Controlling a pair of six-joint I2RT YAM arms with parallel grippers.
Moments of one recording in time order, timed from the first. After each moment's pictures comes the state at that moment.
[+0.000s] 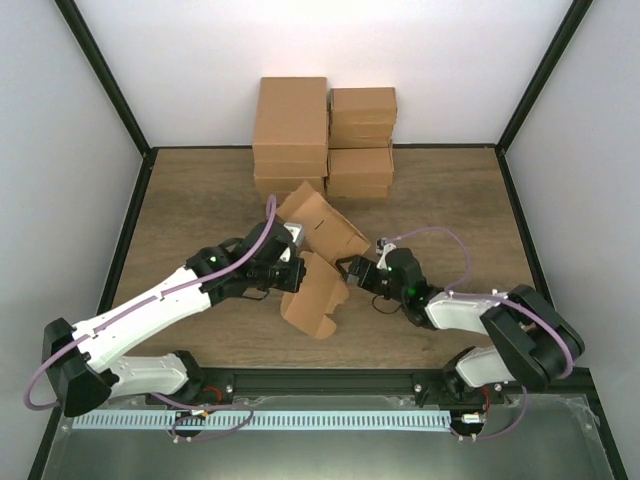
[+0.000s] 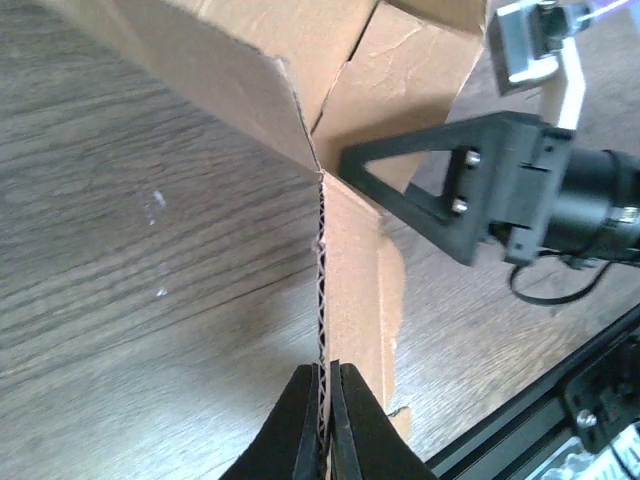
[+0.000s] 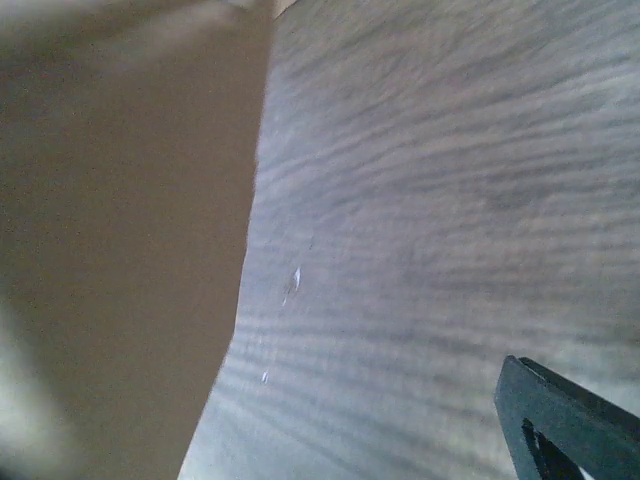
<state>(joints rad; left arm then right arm) -0.90 1.20 1.06 -0.70 0.01 -0.60 0.62 1.41 0.38 0.54 -0.17 0.94</state>
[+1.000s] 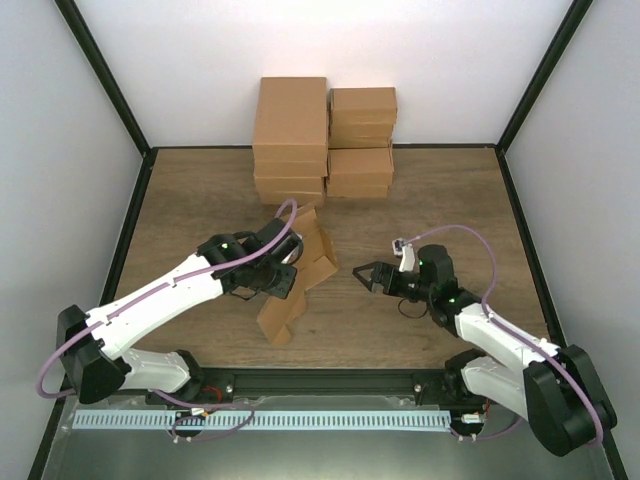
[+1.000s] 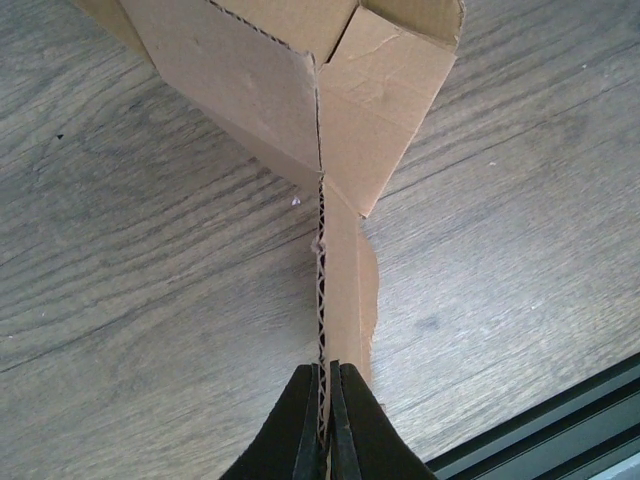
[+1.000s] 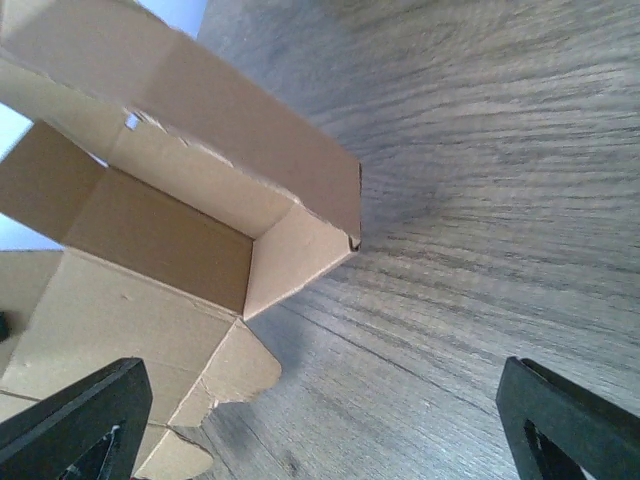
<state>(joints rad) -0.90 1.30 1.20 -1.06 -0.12 -0.43 0.43 1.03 0.34 0.16 -0.53 0.70</state>
